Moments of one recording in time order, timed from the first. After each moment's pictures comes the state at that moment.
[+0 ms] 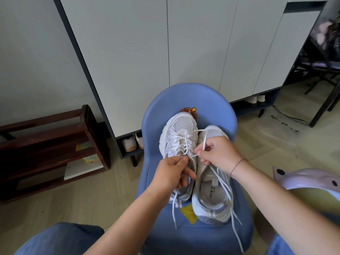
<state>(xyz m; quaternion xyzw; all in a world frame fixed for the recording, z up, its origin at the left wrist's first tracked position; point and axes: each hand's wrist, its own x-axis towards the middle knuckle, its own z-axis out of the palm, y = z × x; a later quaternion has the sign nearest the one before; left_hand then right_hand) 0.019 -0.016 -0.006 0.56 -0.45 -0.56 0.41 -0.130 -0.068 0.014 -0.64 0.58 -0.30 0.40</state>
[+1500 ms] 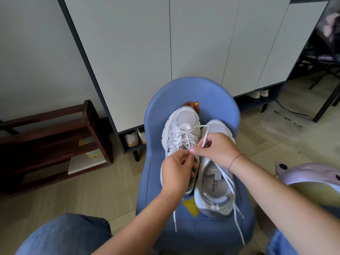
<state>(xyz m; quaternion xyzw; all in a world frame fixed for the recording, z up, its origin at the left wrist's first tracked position) 0.001 -0.014 -0.032 0.61 -0.48 -0.41 0.49 -0.126 -0.070 0.007 -0.70 0.60 -0.26 0.30</state>
